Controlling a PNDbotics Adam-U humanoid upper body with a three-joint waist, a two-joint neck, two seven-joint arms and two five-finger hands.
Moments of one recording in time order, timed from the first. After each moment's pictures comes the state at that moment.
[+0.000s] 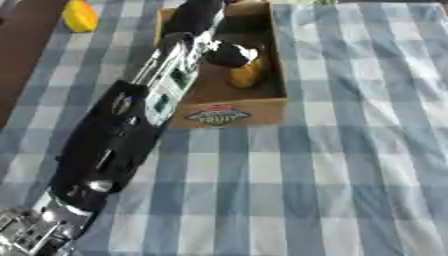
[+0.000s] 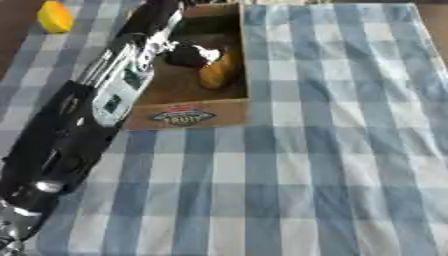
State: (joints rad) left arm -1.03 0.28 -0.27 -1.38 -0.96 0.42 -0.25; right arm -0.34 -0.53 -0.15 -1.98 -0.15 -0.23 -0.22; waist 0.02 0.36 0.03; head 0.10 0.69
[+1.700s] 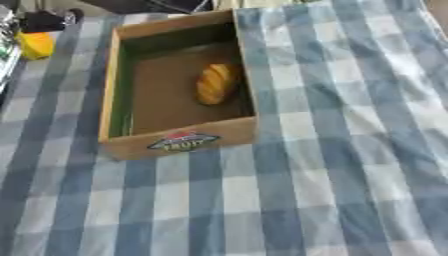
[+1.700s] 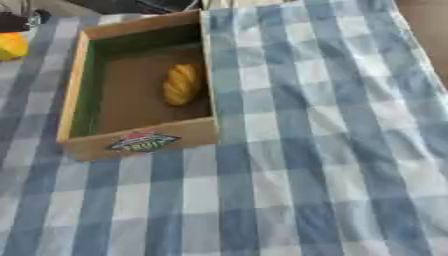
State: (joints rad) left arm -1.05 0.74 -0.01 -0.98 -0.59 0.54 -0.02; right arm -0.38 -0.55 -0.16 -1.98 -0.12 -0.23 -0.23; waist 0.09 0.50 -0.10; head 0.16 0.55
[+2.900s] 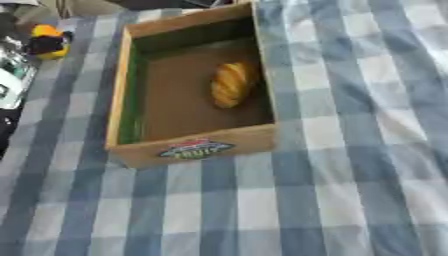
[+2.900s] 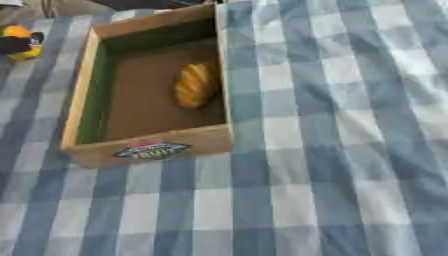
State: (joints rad) left arm -1.01 0.83 0.10 -0.87 -0.48 0.67 0.19; right arm -0.41 -0.55 -0.15 -1.98 -0.12 -0.23 -0.21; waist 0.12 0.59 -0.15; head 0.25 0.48
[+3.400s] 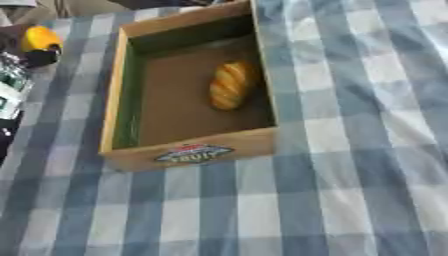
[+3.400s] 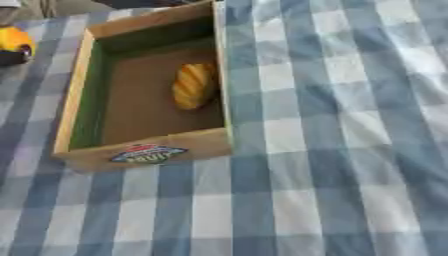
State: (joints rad) left arm -1.00 0.83 0.10 -0.84 -0.43 0.68 0.22; right arm -0.42 -0.55 -0.15 -1.98 -0.12 -0.22 -0.20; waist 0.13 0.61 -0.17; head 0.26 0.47
